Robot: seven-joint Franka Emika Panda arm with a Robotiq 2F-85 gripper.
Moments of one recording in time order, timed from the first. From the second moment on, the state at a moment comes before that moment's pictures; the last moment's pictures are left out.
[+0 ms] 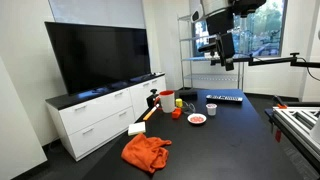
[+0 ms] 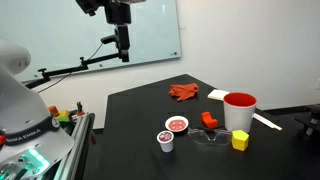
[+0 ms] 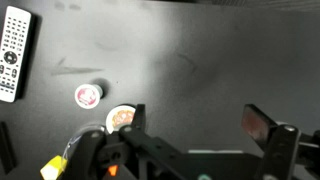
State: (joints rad) arm -0.01 -0.54 0.00 -2.60 -0.02 1.92 -0.02
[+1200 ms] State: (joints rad) arm 0.09 -0.33 -0.02 -2.59 0.00 2.20 -0.26
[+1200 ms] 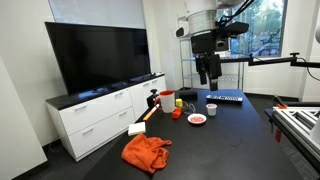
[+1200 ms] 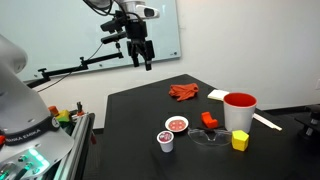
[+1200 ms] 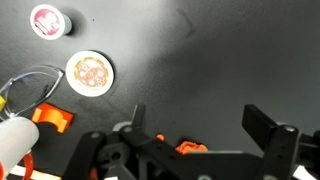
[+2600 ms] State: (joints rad) arm 0.12 0.15 0.03 -2.40 0.10 2.63 -0.25
